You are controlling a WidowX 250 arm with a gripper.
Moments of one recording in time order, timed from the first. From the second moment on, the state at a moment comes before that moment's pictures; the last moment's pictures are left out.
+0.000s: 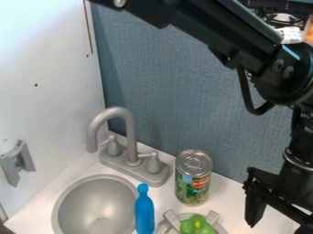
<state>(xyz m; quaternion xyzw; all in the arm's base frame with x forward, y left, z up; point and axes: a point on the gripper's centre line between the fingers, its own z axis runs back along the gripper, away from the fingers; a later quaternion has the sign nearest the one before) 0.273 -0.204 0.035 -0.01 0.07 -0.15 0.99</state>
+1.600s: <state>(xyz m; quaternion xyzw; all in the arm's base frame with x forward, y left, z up) 0.359 -0.254 -0.058 0.00 0.04 -0.20 0.98</state>
